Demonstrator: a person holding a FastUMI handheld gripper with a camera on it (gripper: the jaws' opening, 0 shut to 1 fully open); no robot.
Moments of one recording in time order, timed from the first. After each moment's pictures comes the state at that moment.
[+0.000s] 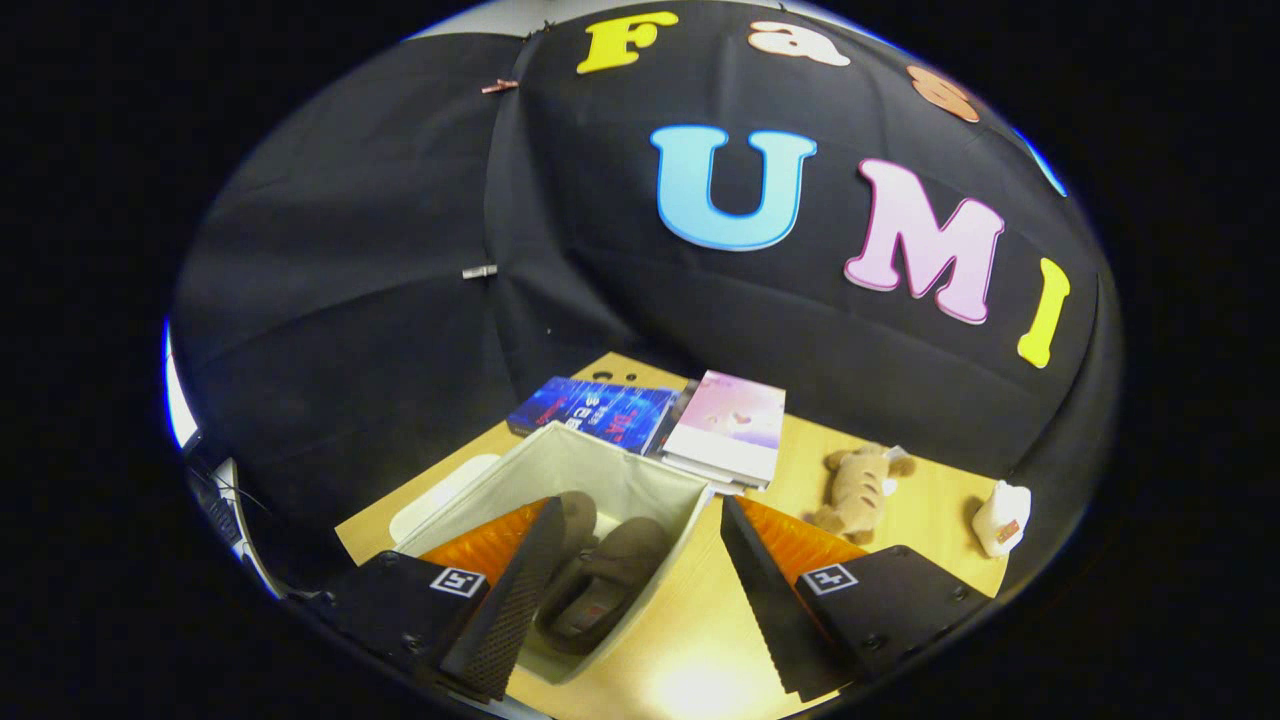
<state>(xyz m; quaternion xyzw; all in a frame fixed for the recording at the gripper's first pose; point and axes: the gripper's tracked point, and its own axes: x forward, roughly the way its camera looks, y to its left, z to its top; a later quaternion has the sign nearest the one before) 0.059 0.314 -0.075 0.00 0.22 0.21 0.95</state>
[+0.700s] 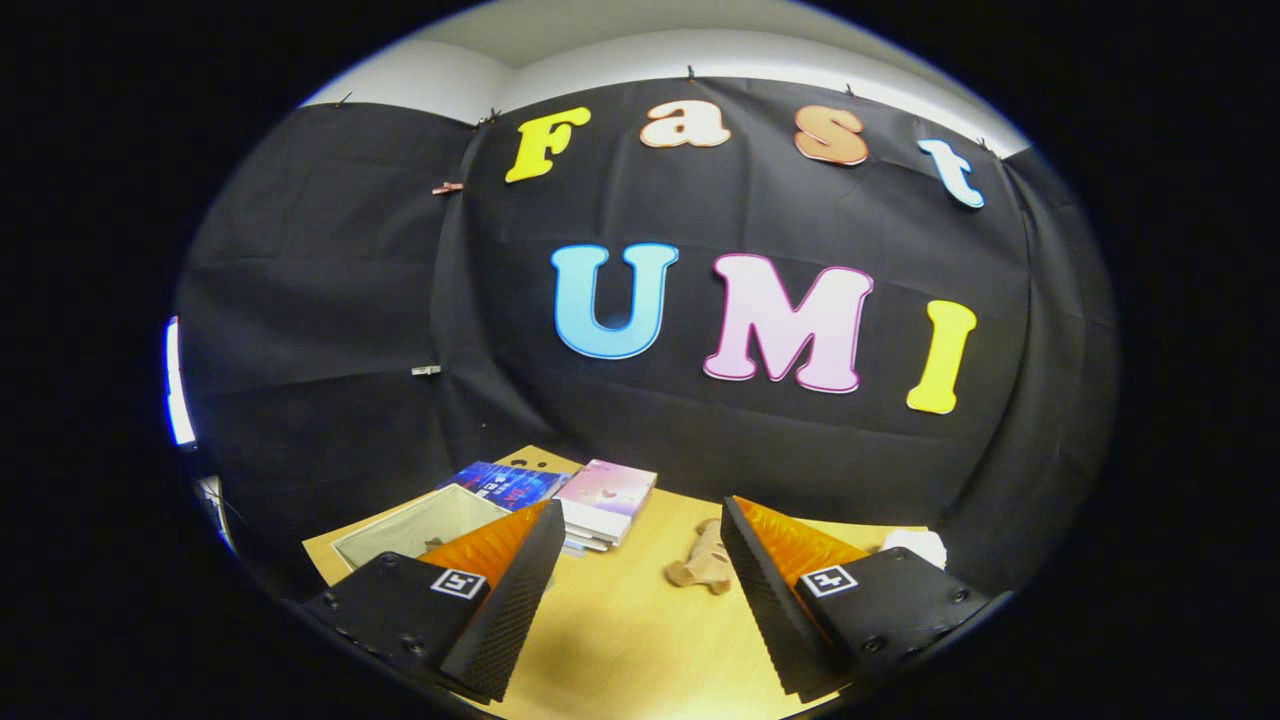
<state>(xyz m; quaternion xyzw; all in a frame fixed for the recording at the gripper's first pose) 0.037 0.102 -0.011 0.03 0.08 0.14 0.99</state>
